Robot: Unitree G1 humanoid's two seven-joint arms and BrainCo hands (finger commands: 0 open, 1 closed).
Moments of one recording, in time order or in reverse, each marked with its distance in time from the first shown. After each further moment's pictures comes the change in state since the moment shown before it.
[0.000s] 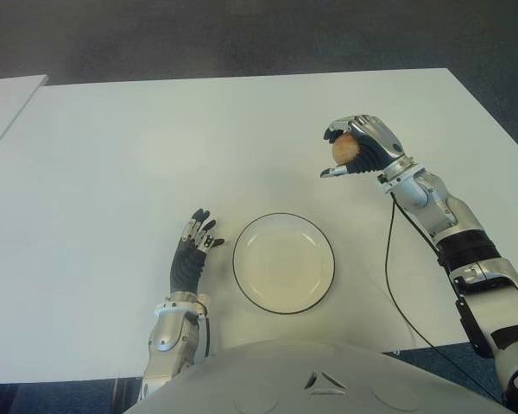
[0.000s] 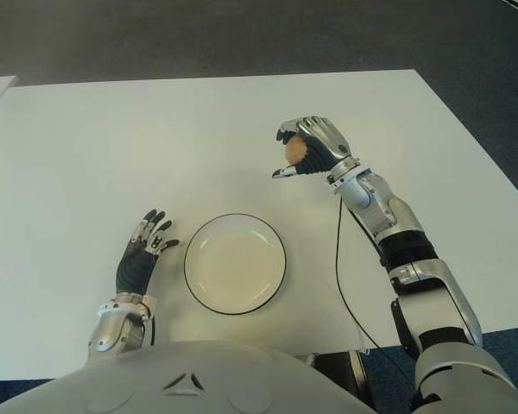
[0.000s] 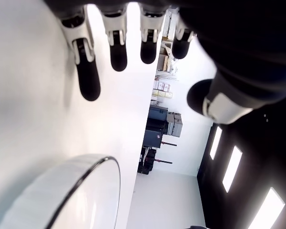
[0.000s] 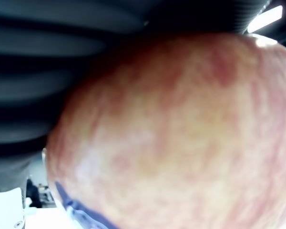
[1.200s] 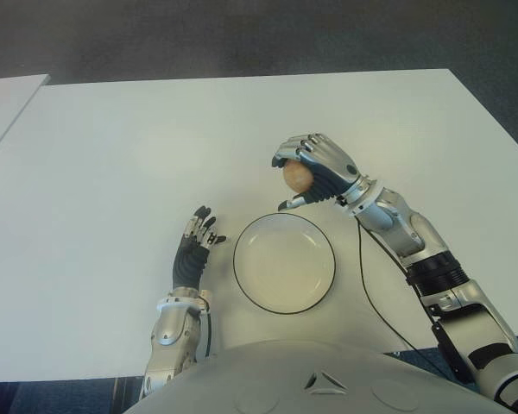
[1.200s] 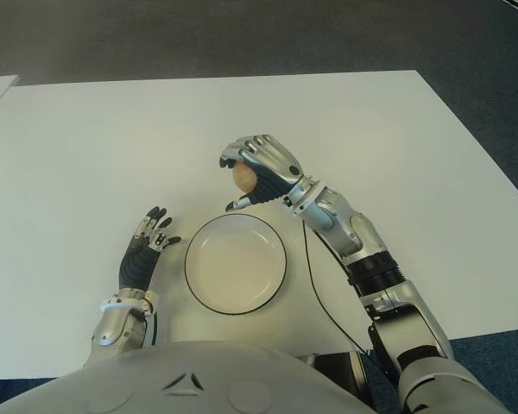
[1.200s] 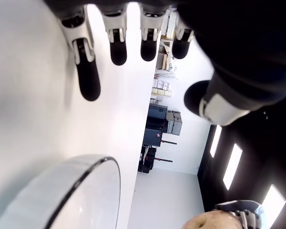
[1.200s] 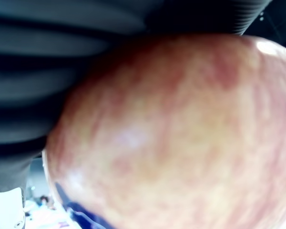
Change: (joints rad) left arm -0.030 -0.013 -0.001 0.020 0.021 0.002 0.000; right arm 0.134 0.151 0.064 -0.337 -0.131 -0.030 0.051
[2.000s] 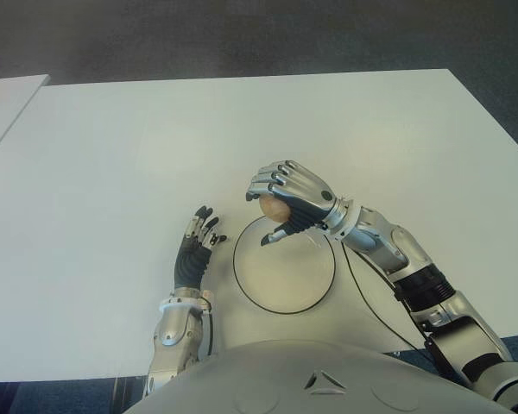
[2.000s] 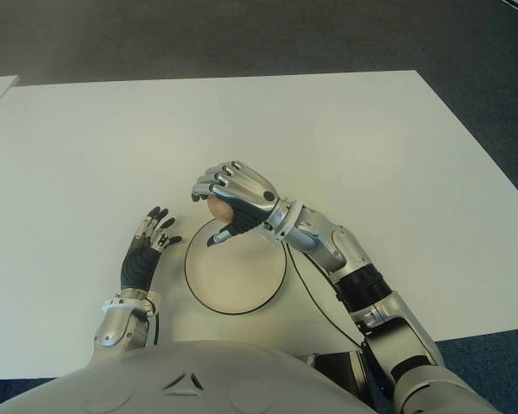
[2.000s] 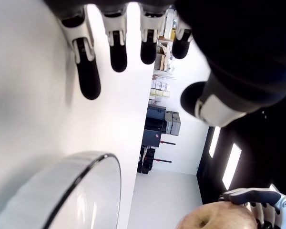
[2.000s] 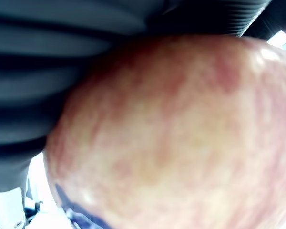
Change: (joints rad) left arm 0.002 -0.016 -0.006 0.005 0.017 -0.011 0.001; right arm 0.061 0.032 0.081 -0.078 -0.082 -0.068 0.020
